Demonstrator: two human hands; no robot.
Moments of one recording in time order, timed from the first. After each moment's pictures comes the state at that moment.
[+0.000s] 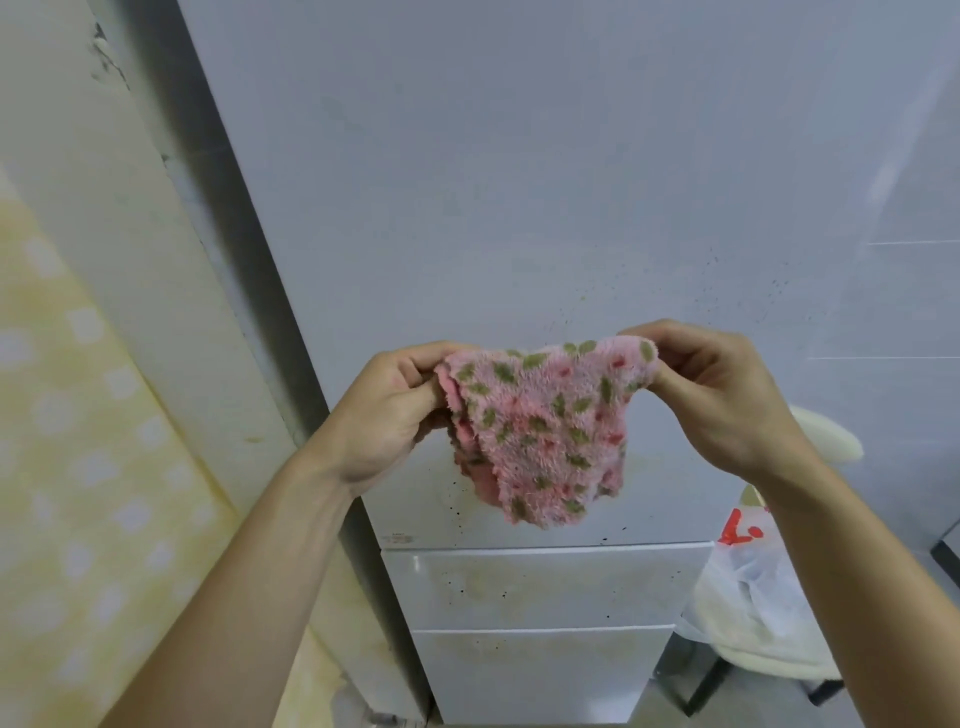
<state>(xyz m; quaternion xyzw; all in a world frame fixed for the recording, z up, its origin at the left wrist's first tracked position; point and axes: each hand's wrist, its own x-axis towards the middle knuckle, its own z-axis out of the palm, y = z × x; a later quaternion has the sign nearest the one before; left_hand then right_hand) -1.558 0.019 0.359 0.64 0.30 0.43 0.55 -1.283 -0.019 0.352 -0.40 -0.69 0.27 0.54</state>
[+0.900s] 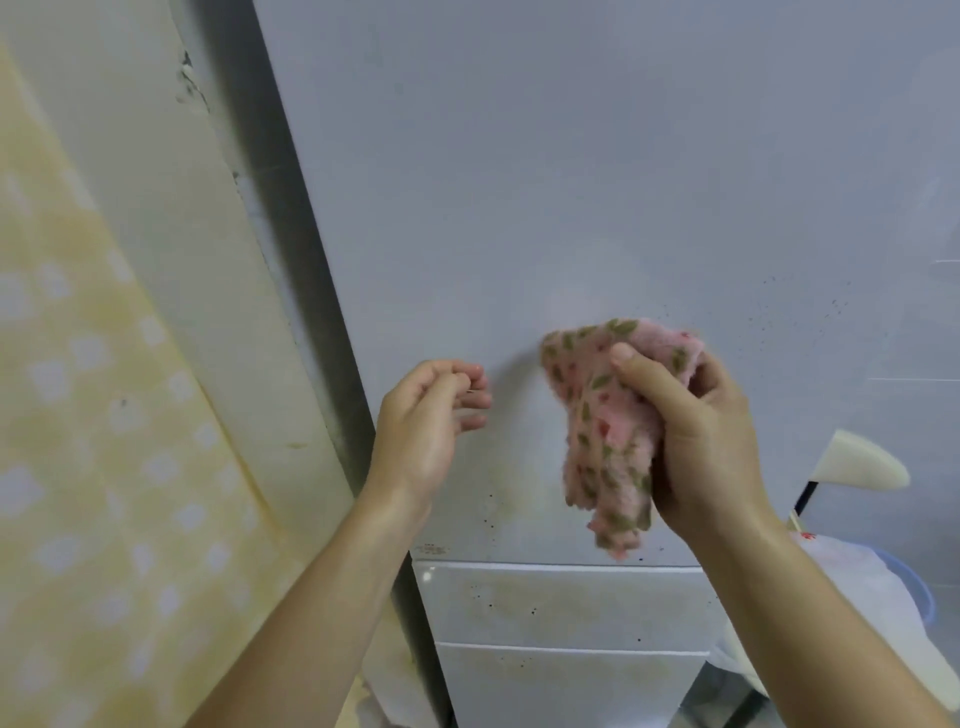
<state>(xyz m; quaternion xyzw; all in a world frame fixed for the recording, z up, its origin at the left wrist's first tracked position) -1.559 0.014 0.348 0.49 0.47 0.58 0.45 -1.374 -0.036 0.362 -0.39 -0.42 0.41 0.71</state>
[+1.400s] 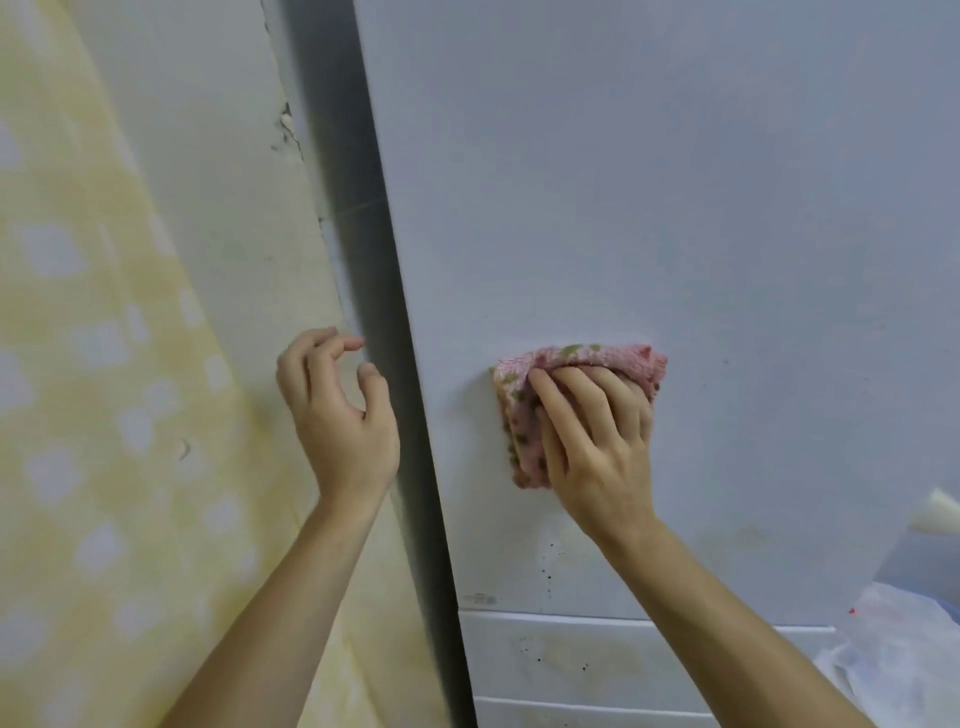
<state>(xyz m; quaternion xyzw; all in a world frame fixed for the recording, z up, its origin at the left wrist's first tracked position) -1.676 0.100 0.336 0.56 0.47 0.67 -0.10 -1.454 0.091 0.287 -0.43 -0.63 -0.38 0.52</state>
